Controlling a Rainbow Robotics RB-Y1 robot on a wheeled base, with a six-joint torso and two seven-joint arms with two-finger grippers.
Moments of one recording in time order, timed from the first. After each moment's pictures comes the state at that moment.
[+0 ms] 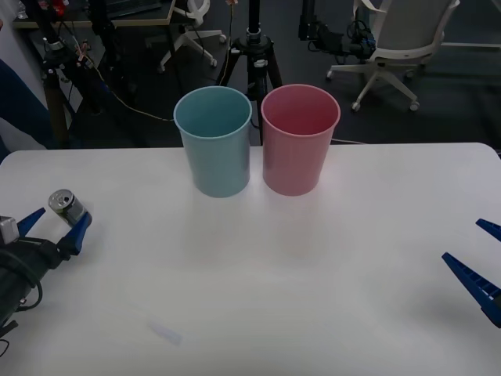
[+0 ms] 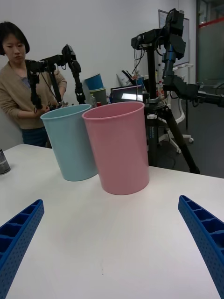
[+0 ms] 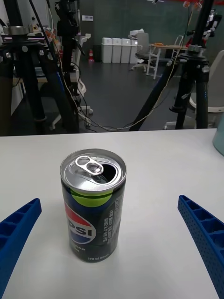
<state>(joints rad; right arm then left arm) 0.35 -0.40 -0.52 -1.66 0.96 -1.22 0.00 -0.06 0.39 0.39 -1.04 -0.94 -0.72 -0.36</state>
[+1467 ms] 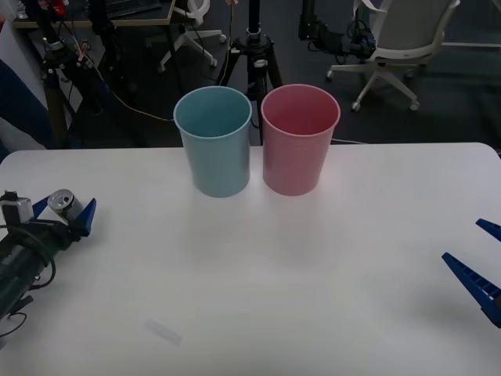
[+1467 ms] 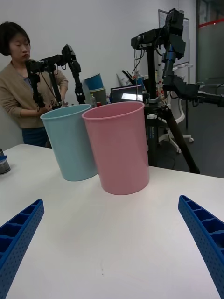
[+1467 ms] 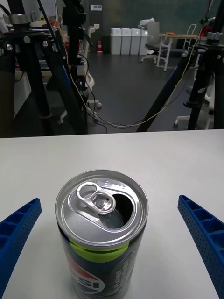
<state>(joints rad) 0.35 -0.40 -0.52 -1.66 0.96 -1.22 0.00 -0.20 0.39 0.40 -0.92 -1.00 -0.65 -0.36</state>
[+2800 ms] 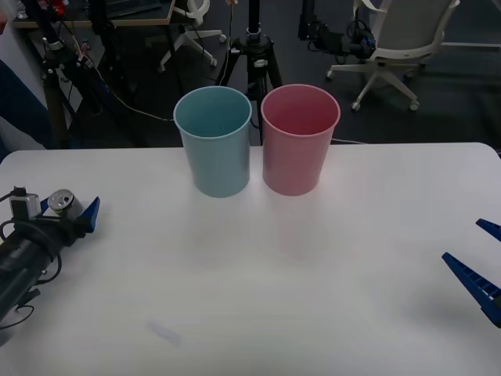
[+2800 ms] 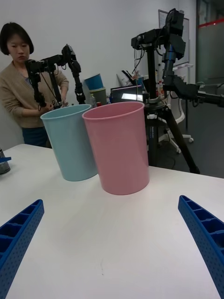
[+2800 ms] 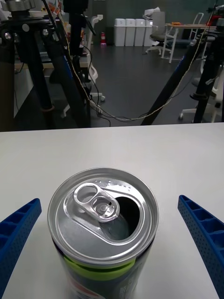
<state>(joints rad) 0.35 -0.40 -0.52 -1.66 0.96 -1.22 0.00 -0.25 0.39 0.38 -0.85 -1.01 -0.61 -0.38</state>
